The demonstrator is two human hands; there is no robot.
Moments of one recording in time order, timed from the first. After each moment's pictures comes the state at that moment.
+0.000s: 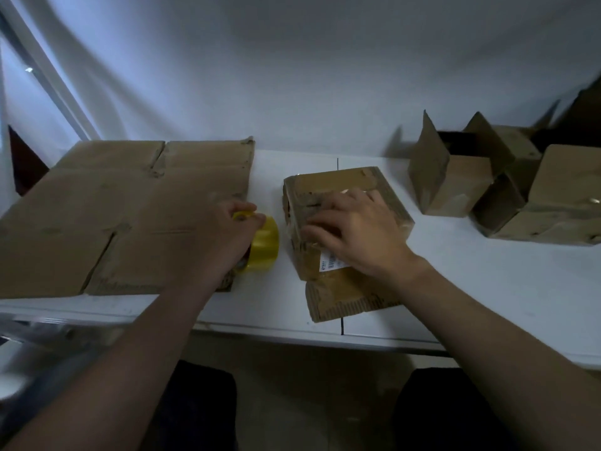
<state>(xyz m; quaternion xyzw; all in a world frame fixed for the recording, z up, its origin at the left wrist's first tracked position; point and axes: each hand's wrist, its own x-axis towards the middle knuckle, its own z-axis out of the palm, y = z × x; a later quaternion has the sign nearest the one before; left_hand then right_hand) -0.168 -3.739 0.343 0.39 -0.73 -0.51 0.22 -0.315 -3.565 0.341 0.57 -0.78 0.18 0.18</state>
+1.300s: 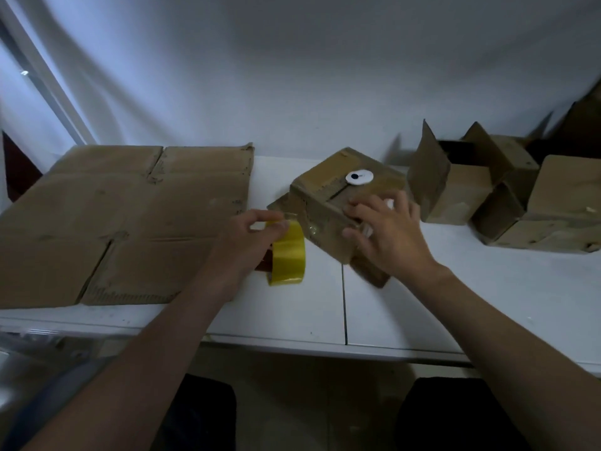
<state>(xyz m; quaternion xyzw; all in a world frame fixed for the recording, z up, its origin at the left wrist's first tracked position) -0.171 -3.728 0.345 0.31 -0.69 -0.63 0.17 -0.353 -3.543 0.314 0.48 -0.84 0.17 0.18</state>
